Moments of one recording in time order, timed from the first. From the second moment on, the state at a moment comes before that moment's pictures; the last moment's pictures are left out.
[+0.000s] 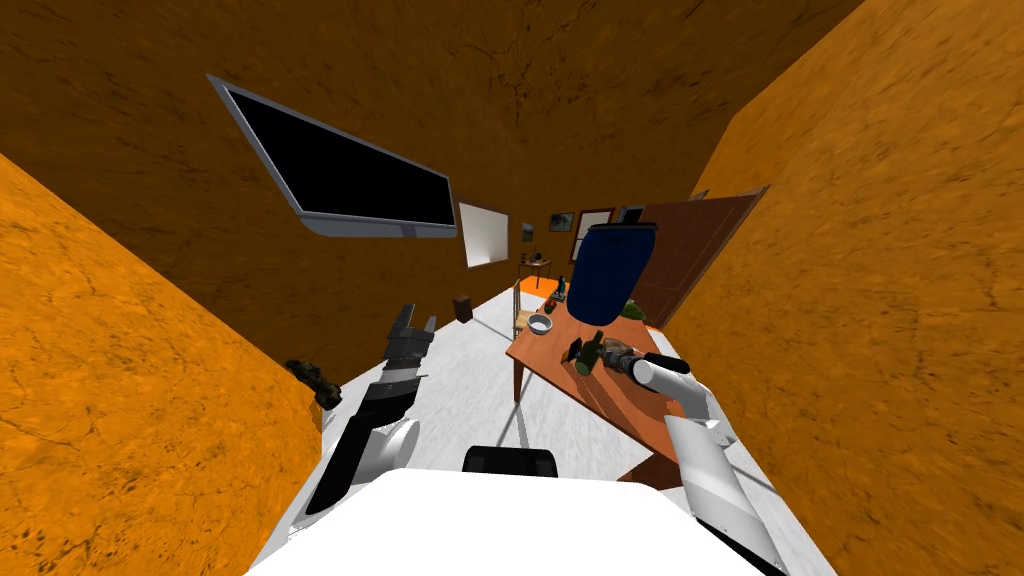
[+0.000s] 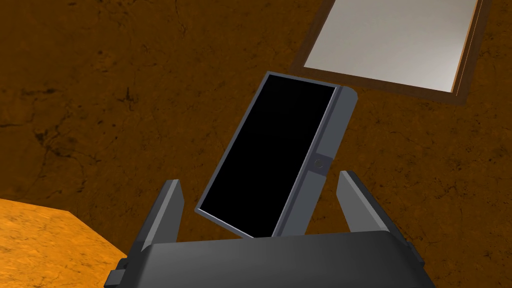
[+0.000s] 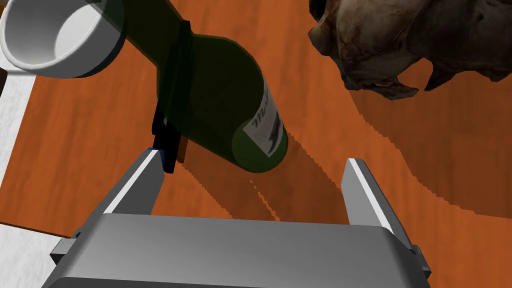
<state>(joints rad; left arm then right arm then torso) 0.52 0.05 0.00 -2.29 0.04 -0.35 0.11 -0.08 -0.27 -0.51 -1.68 -0.37 1.05 -1.66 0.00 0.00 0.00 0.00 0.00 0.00</state>
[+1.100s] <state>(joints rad) 0.52 0.05 0.00 -2.29 0.04 -0.35 0.11 -0.07 -0.18 -0.50 -1.68 -0.46 1.29 -1.79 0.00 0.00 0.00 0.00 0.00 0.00</state>
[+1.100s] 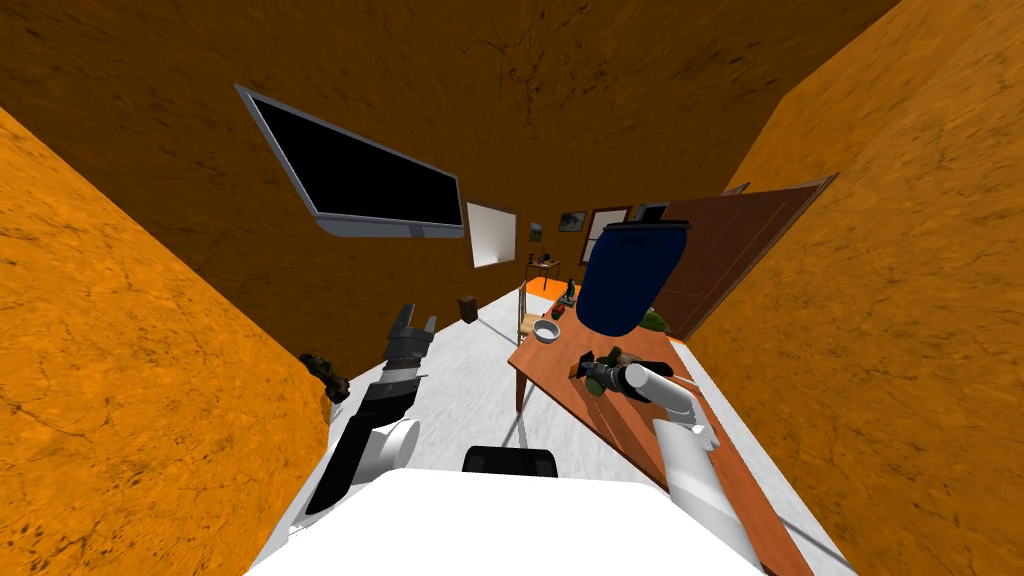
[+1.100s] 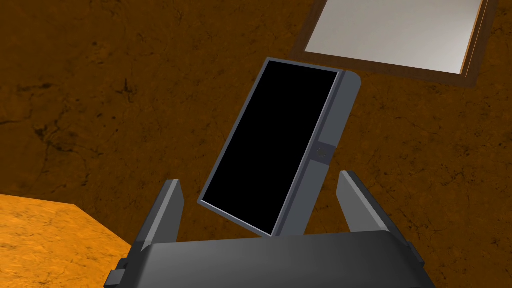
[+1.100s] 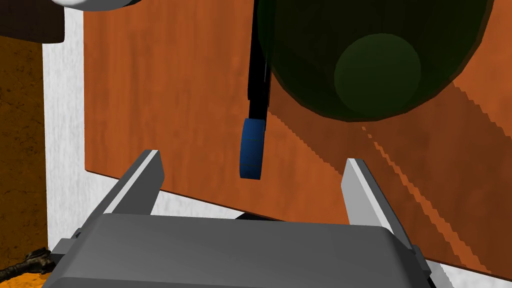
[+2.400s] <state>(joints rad) 0.52 0.05 0.00 -2.29 0.04 -0.35 0.11 -0.07 -0.17 -0.50 -1.64 -0.45 1.26 -1.77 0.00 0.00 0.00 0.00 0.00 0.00</state>
